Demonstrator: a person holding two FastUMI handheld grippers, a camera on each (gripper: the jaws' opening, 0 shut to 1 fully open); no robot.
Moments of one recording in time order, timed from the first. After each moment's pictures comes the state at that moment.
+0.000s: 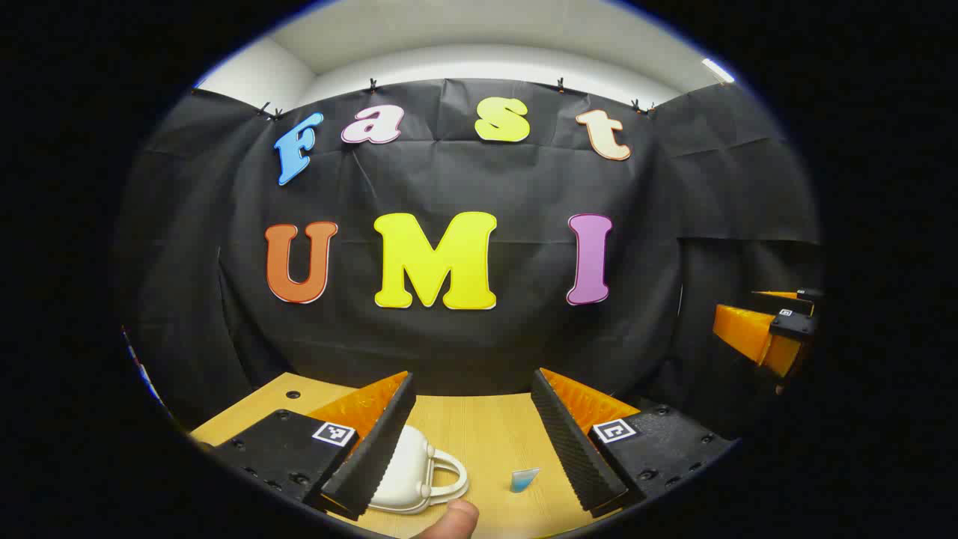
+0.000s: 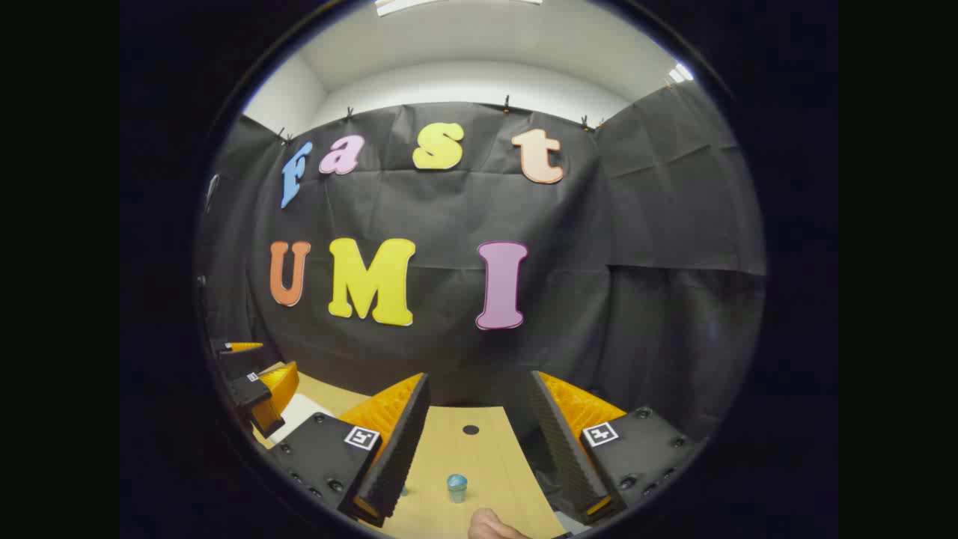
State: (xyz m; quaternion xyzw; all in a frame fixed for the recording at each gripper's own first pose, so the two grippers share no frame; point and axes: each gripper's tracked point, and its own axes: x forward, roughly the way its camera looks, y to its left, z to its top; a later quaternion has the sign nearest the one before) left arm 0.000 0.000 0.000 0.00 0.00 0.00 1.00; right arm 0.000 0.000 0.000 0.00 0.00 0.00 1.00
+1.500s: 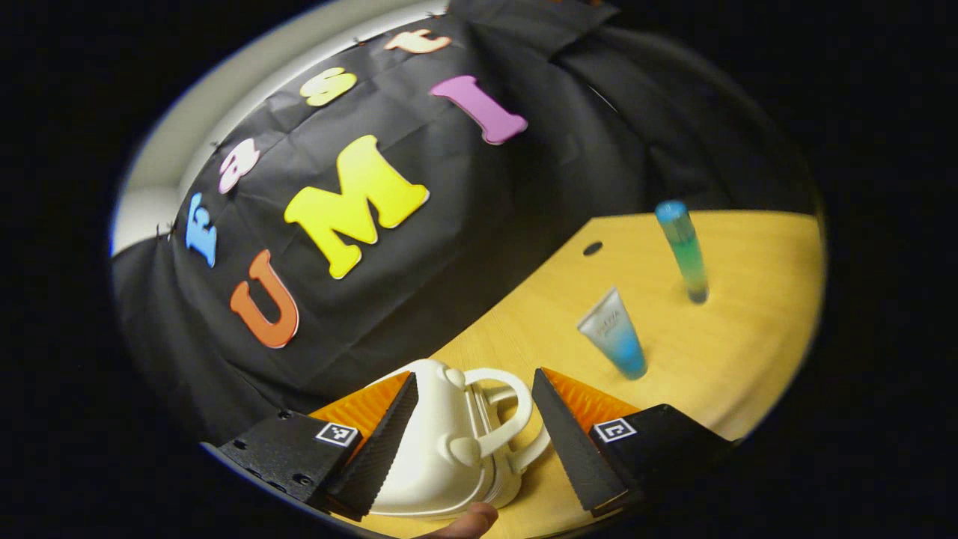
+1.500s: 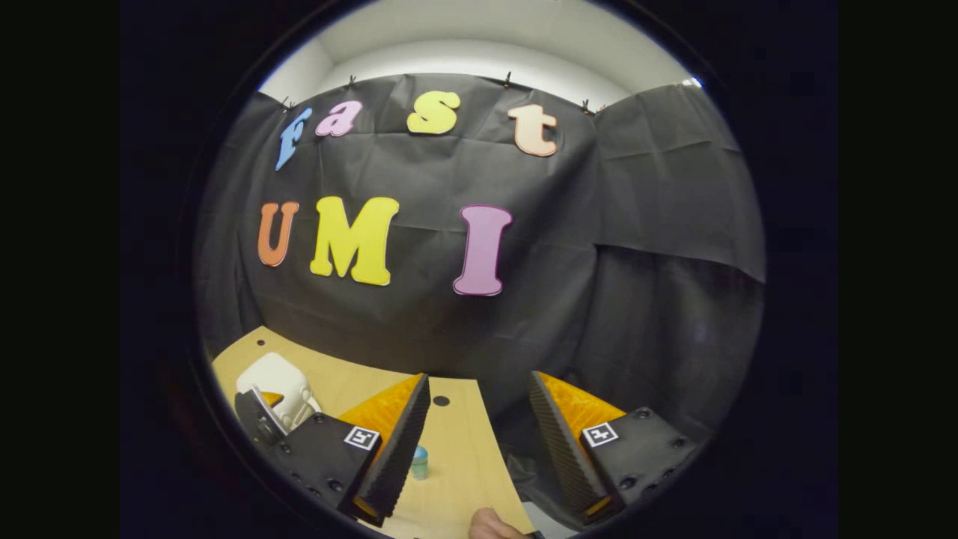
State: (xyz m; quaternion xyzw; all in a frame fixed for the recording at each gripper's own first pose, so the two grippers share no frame) left arm 0.044 0.024 -0.248 0.40 0.10 -0.01 0.91; right arm 0.004 -0.057 -0.057 -0.03 0.06 -0.03 1.00
